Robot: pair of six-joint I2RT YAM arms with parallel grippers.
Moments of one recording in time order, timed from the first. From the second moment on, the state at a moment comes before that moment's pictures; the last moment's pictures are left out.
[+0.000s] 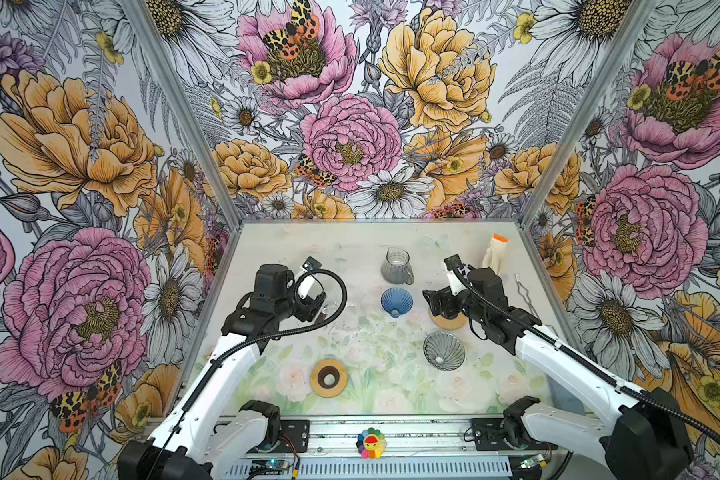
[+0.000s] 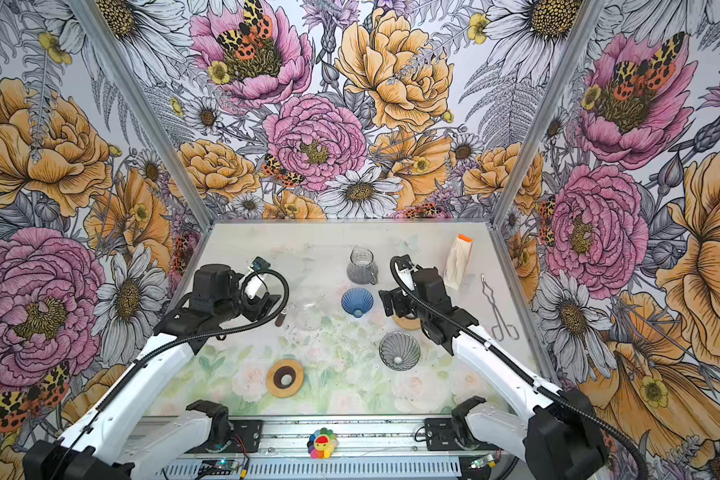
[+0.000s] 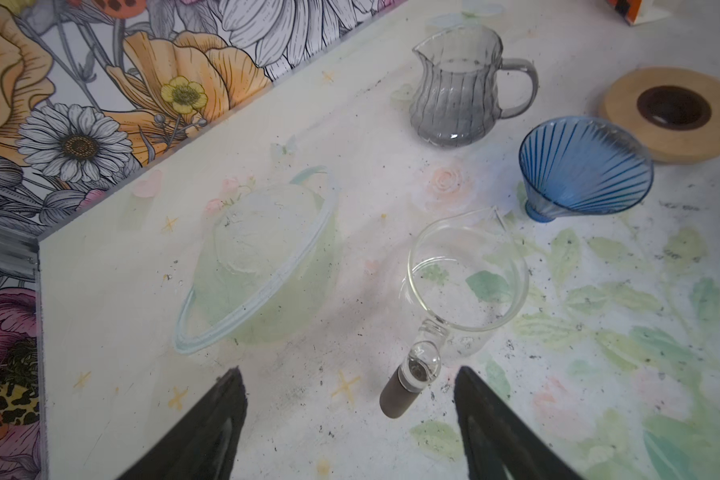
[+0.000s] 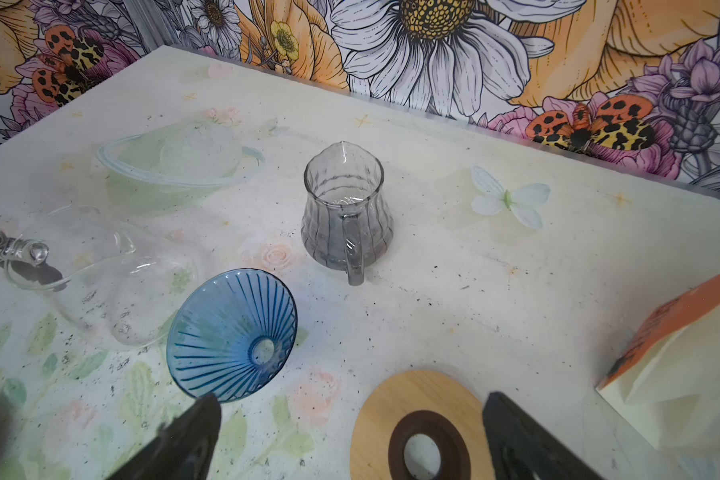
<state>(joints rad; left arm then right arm) -0.25 0.96 0.85 -0.50 0.14 0.33 0.46 1.12 0.73 -0.18 -0.04 0.01</state>
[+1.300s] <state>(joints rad) -0.58 0.71 0.64 -0.95 -0.04 -1.07 0.76 1.18 0.77 -0.31 -0.28 0.15</state>
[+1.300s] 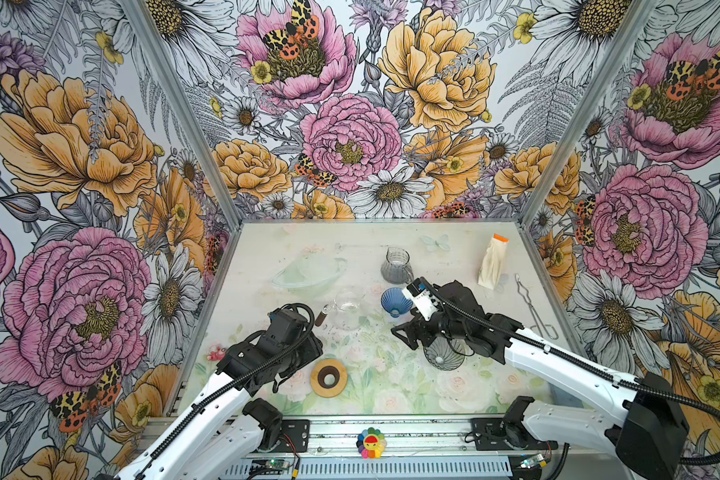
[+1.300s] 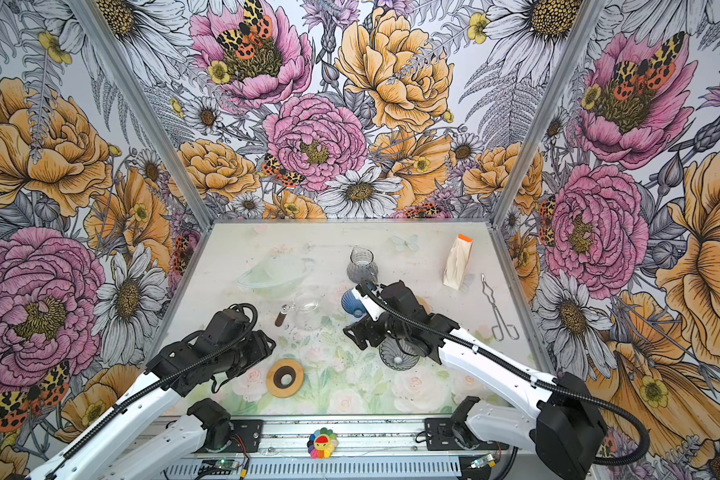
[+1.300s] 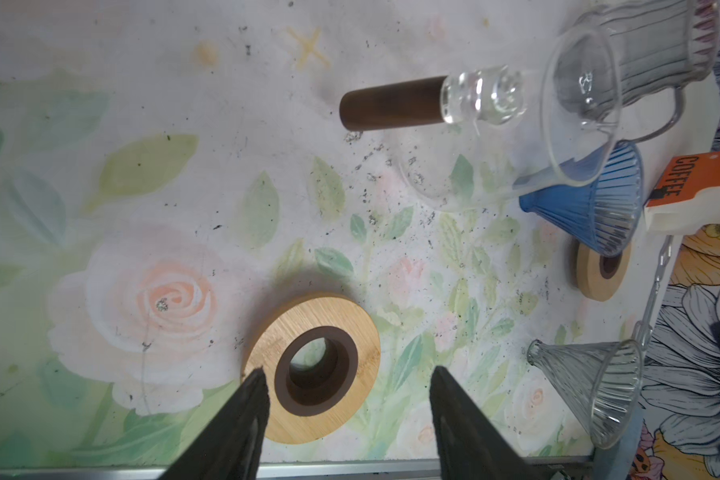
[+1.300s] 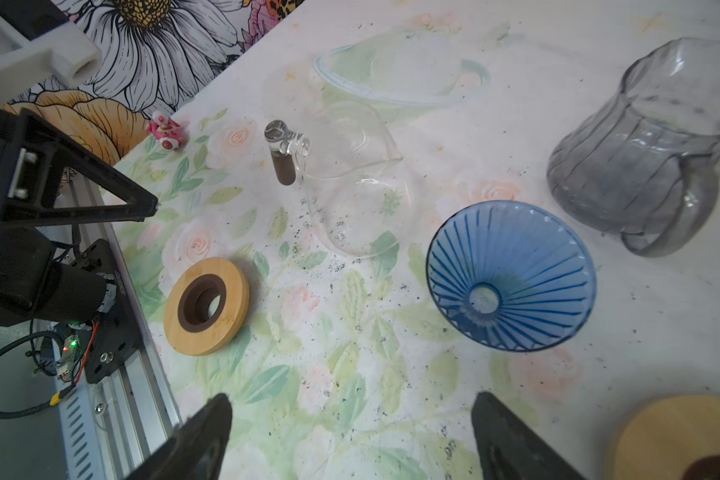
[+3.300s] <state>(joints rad) -0.74 0.85 0.29 -0.43 0.09 -1.17 0.95 1.72 0.94 -0.19 -0.53 0.53</state>
